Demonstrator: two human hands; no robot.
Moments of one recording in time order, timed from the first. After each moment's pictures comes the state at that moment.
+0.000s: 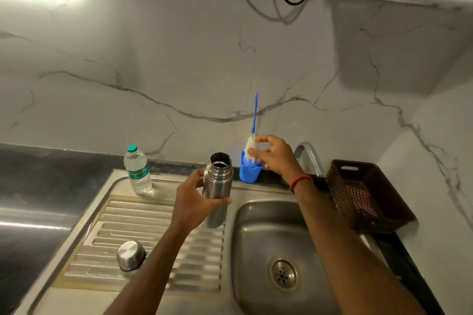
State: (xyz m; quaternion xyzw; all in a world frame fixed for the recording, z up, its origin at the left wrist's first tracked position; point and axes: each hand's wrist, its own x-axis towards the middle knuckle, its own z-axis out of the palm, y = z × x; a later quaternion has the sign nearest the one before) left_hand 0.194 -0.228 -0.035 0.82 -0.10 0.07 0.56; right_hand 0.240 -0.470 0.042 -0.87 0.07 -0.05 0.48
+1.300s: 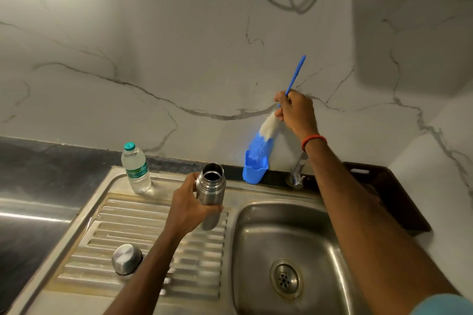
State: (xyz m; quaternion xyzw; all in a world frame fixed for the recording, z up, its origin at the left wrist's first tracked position) left_hand 0.215 -0.219 -0.055 0.85 -0.08 0.03 0.53; right_hand 0.325 -0.502 0.101 -0.88 0.06 -0.25 0.39
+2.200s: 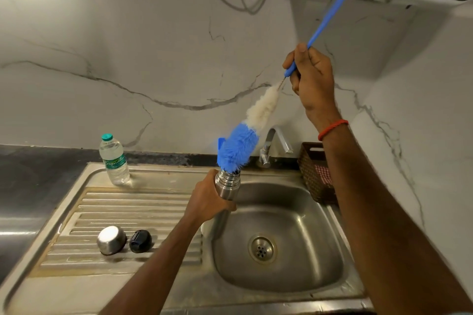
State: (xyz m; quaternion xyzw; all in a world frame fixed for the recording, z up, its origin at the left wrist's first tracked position) left_hand 0.146 -0.290 -0.040 0.84 -0.18 -0.06 0.50; right_hand 0.149 -0.501 0.204 -0.74 -0.09 -0.36 0.56
